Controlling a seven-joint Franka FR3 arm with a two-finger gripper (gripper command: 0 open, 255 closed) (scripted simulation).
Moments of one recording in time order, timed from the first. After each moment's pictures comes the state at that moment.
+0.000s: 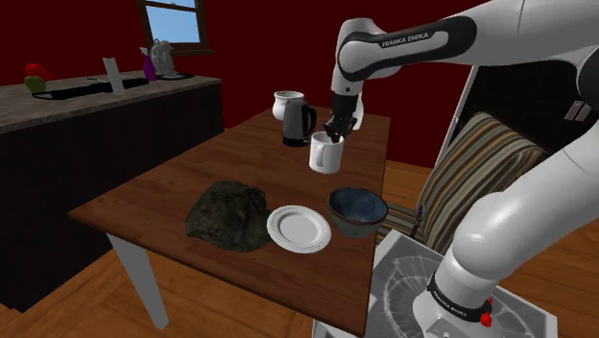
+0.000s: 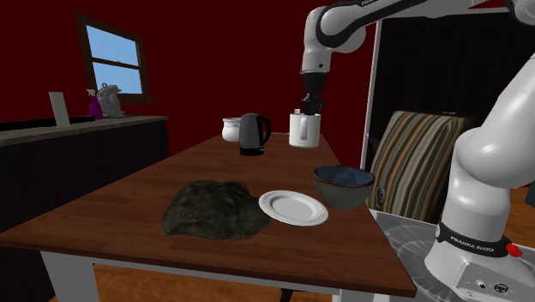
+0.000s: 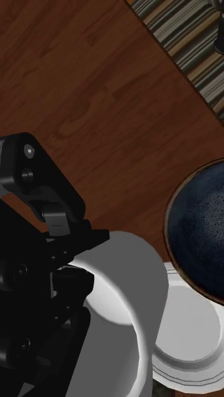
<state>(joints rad) -0.06 -0.38 -0.03 -2.22 0.00 1.85 0.05</state>
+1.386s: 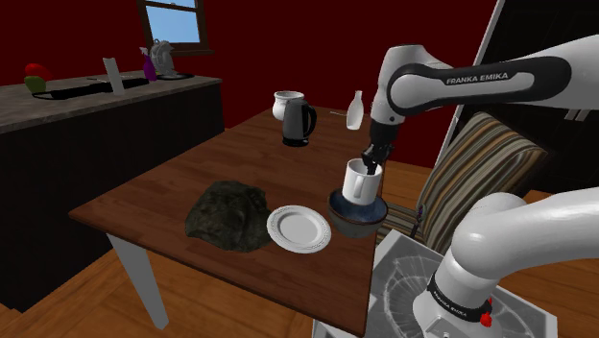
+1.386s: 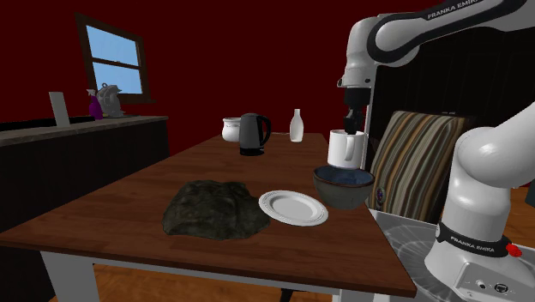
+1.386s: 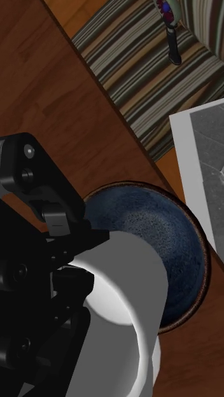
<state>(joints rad) -0.09 -0.82 -0.06 -2.65 -0.03 1.85 0.01</state>
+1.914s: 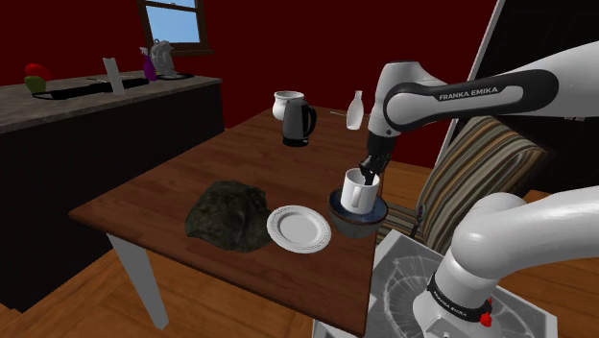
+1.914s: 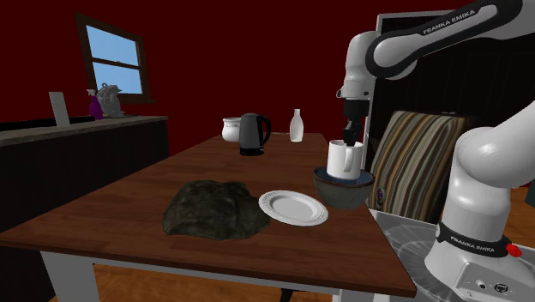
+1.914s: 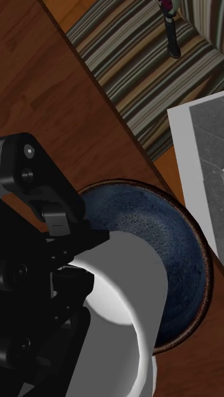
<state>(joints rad) -0.09 -0.81 -0.06 -2.73 -0.04 1.95 0.01</state>
